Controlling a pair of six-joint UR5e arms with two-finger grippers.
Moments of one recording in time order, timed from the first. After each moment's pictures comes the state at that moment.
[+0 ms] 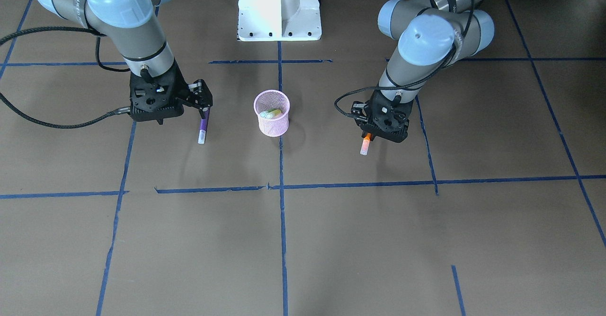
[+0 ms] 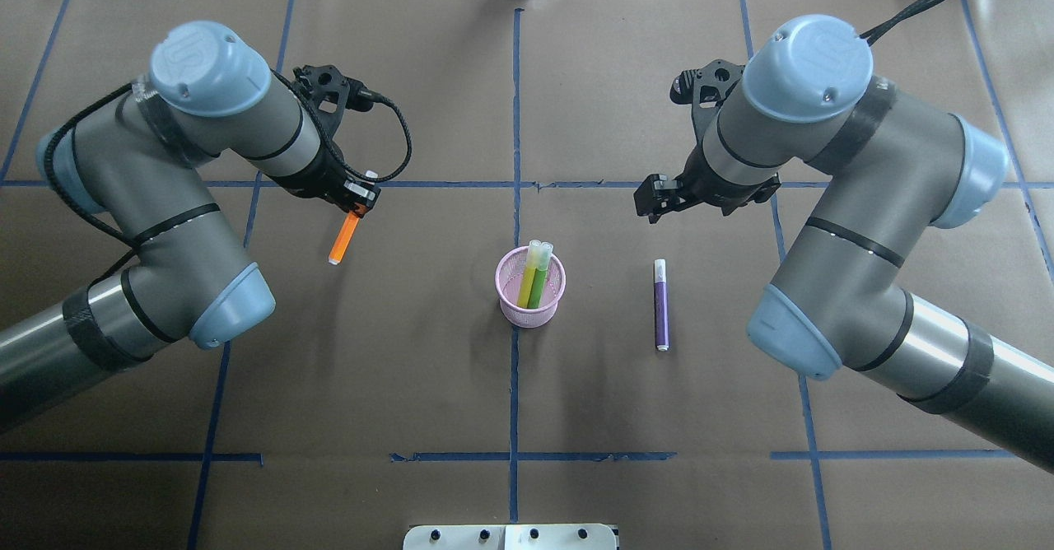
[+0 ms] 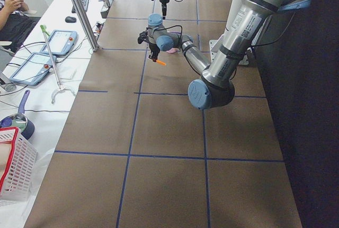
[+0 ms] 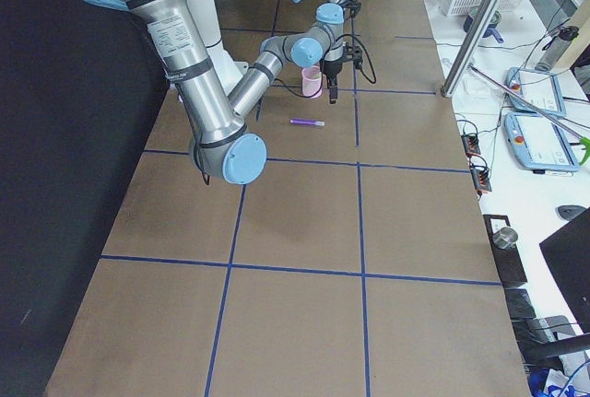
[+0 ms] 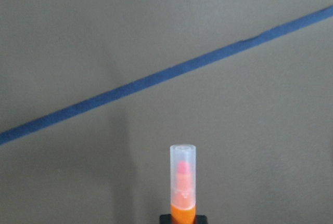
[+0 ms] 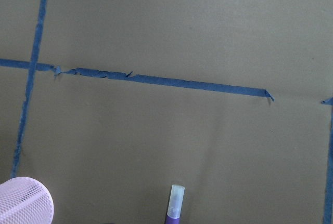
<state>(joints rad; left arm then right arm) -0.74 -2.12 -1.73 -1.72 -2.02 -0.71 0.70 -1.07 1.86 -1.67 1.97 0.94</state>
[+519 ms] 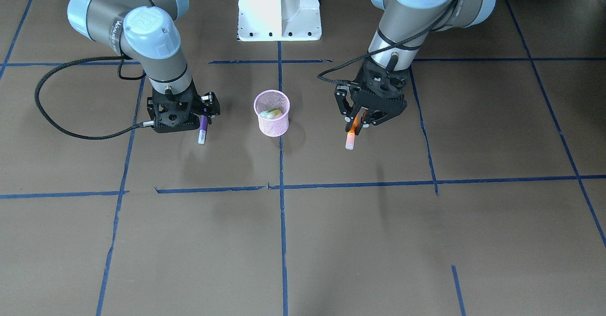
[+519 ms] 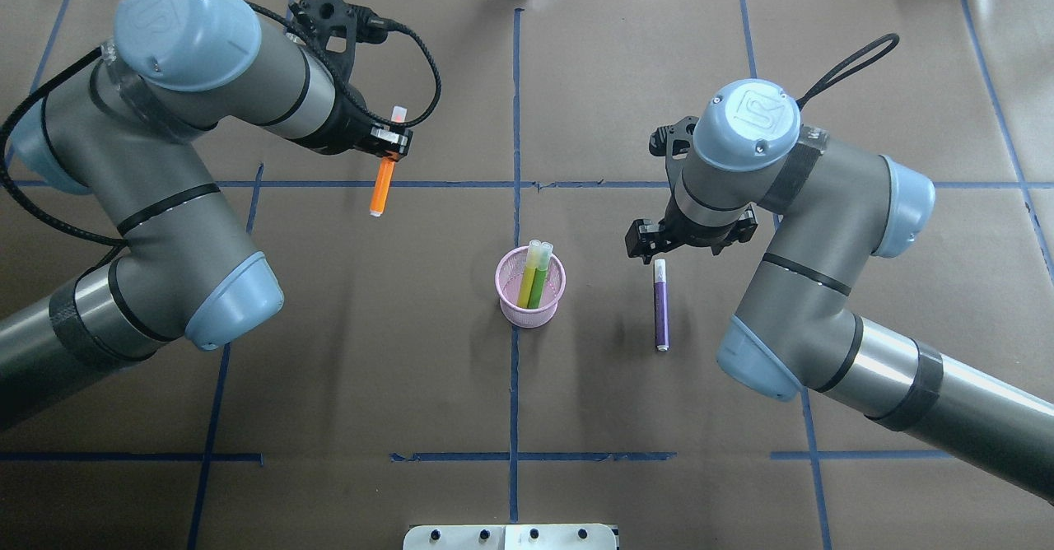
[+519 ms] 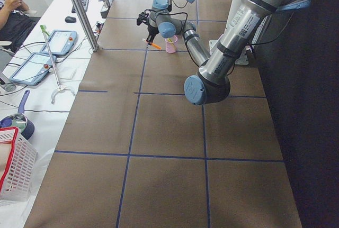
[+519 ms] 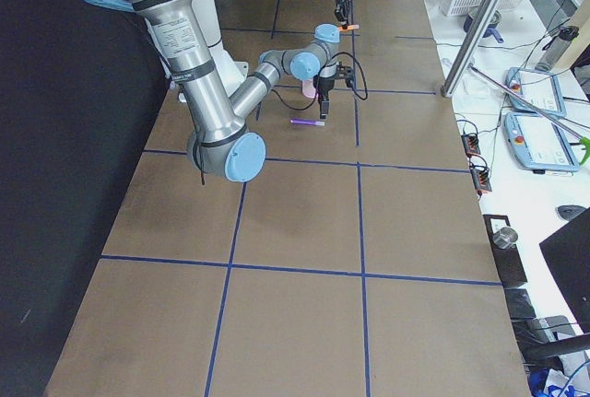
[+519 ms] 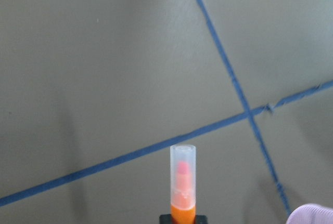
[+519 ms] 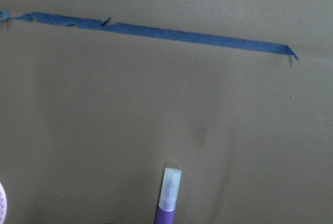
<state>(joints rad) -0.74 -2.19 -1.82 -1.74 -1.90 -0.89 0.64 -1.07 1.75 -1.66 1.96 0.96</state>
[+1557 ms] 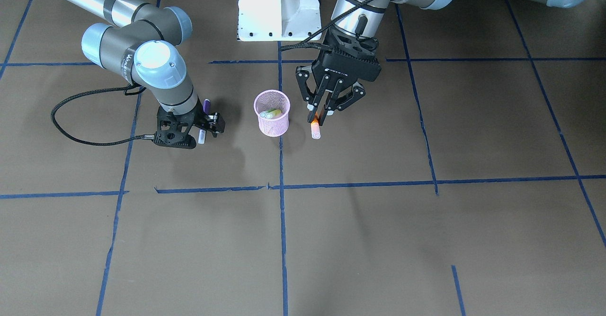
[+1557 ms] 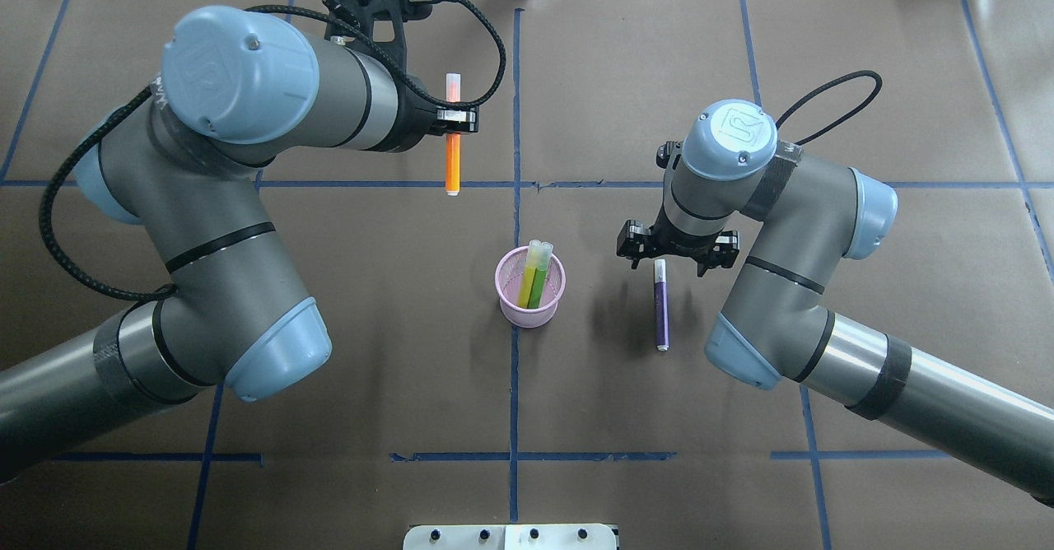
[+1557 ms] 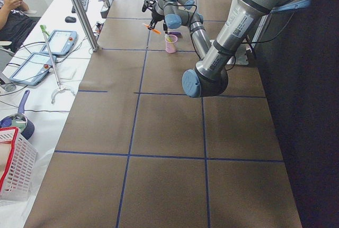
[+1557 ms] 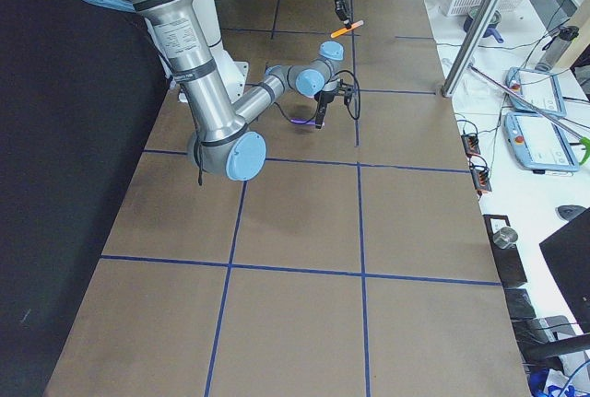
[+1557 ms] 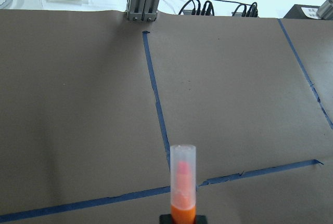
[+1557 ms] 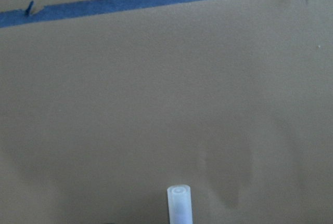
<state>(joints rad) -0.65 -2.26 -1.84 -1.80 -1.68 -1.09 0.63 -1.06 1.62 -1.52 2.04 1.22</state>
